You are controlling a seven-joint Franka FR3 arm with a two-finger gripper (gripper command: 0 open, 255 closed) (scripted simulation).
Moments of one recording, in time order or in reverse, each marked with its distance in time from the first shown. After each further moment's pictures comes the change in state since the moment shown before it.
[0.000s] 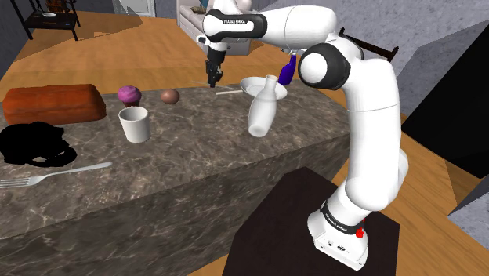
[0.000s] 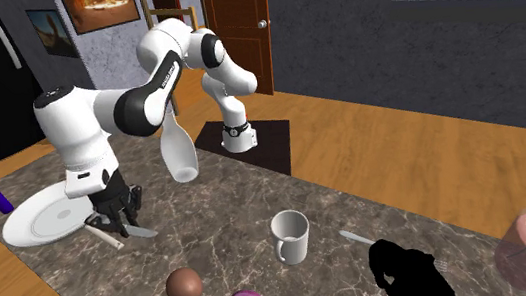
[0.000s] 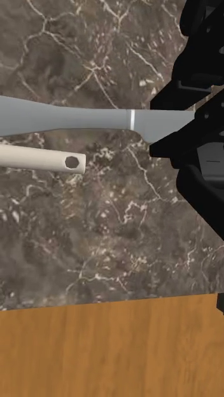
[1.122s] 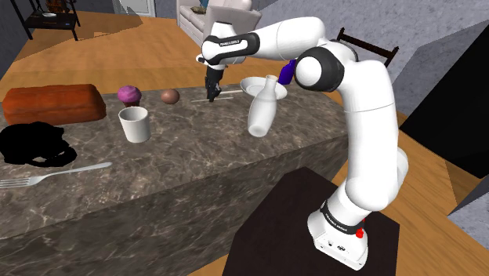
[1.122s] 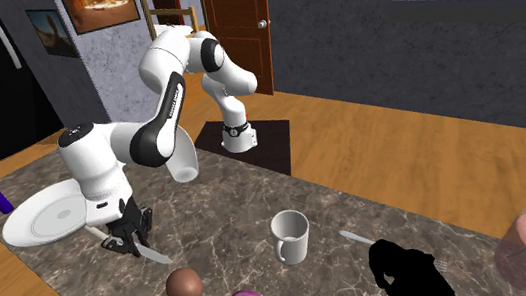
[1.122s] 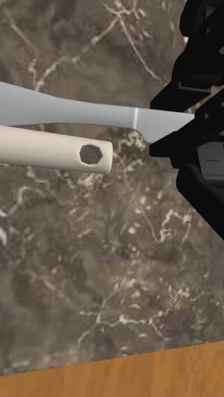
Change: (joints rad) arm 0.001 0.045 0.002 -0.132 0.006 0.177 -0.014
